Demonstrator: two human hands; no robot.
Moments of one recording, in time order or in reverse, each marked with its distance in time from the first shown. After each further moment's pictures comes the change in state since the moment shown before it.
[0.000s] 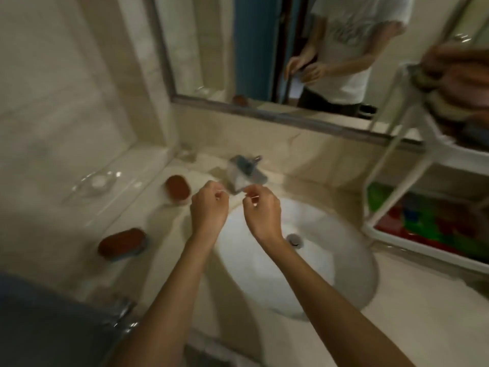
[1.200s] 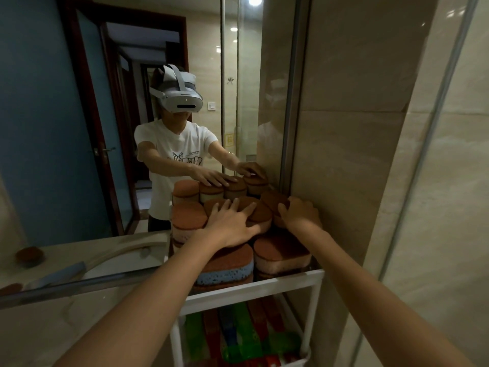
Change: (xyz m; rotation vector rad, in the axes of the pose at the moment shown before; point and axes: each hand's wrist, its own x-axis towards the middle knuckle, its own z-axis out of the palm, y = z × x) left_hand -0.065 0.420 0.278 0.728 -0.556 1.174; right_hand 0.110 0.120 -0.505 -0.510 0.562 0.450
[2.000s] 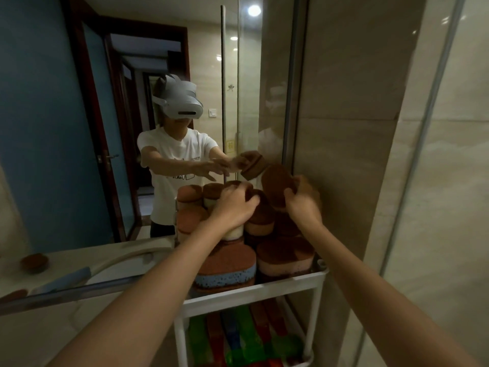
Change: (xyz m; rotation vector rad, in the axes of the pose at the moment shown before) left_hand 0.004 0.005 -0.034 -0.582 0.325 -0.041; right_hand -0.010 -0.014 -0.024 0.429 0.248 -0.087
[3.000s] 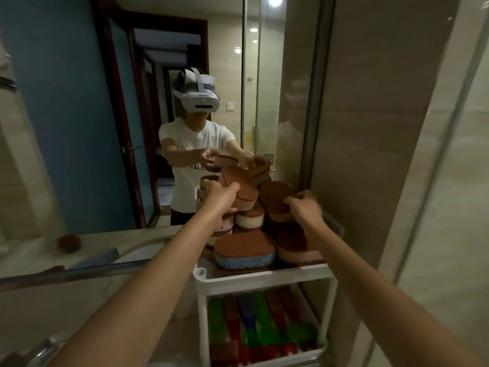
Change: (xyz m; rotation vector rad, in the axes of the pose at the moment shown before) left_hand -0.020 -0.037 -0.031 -0.733 0.236 -0.473; right_hand -0.018 0.002 0.033 0.240 -0.175 0.239
